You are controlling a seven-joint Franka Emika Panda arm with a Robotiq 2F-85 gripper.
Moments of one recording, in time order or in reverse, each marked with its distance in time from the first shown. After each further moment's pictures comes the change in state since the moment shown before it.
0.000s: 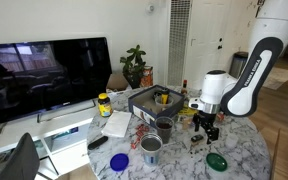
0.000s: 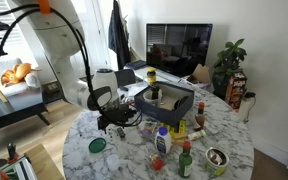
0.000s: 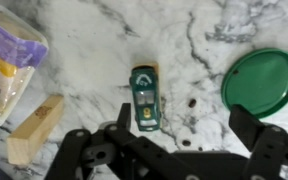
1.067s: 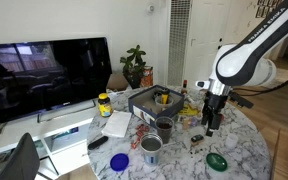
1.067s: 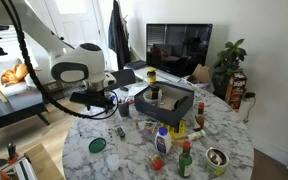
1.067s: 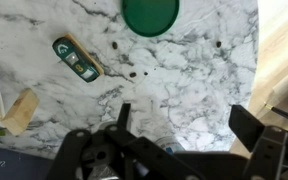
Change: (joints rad) arm -0.480 -0.449 0.697 -0.099 0.921 -0.329 -0.082
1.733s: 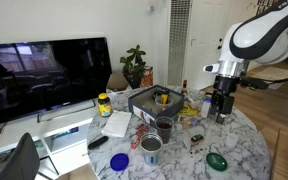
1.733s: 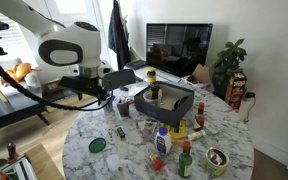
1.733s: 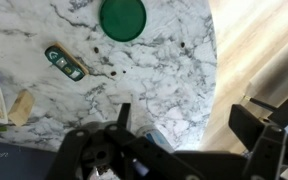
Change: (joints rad) arm 0.503 -0.243 -0.581 -0.026 -0.045 -0.294 0.069
